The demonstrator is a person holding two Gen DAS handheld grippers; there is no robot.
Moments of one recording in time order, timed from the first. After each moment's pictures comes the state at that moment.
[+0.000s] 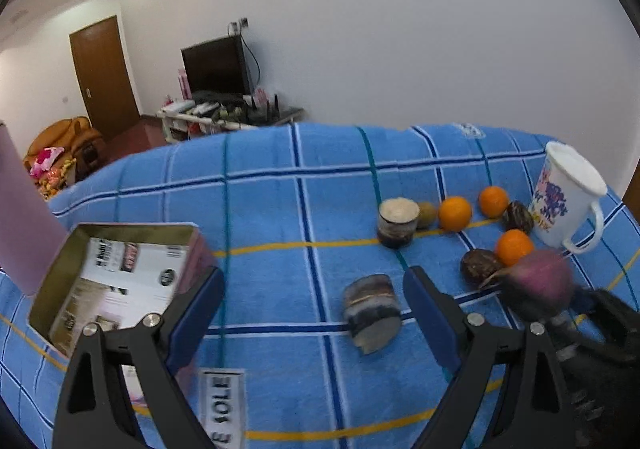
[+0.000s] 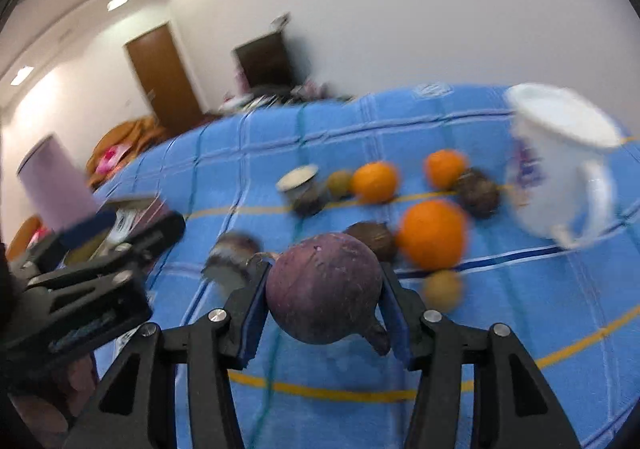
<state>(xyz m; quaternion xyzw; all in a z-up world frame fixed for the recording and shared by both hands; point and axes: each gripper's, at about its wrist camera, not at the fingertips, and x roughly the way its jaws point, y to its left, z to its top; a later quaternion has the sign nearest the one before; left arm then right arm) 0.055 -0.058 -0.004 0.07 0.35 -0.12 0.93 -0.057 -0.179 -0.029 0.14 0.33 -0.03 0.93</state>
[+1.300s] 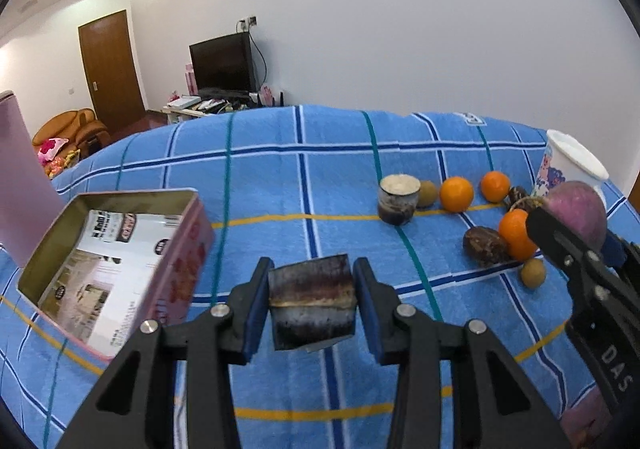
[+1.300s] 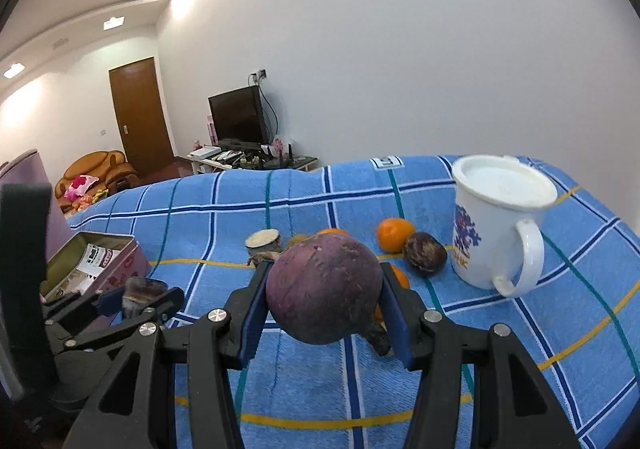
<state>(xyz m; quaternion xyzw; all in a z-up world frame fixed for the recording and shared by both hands) 0.019 -0.034 -0.014 0.05 0.34 -0.12 0.93 -0.071 -0.153 -0.018 0.06 0.24 -0.08 0.96</state>
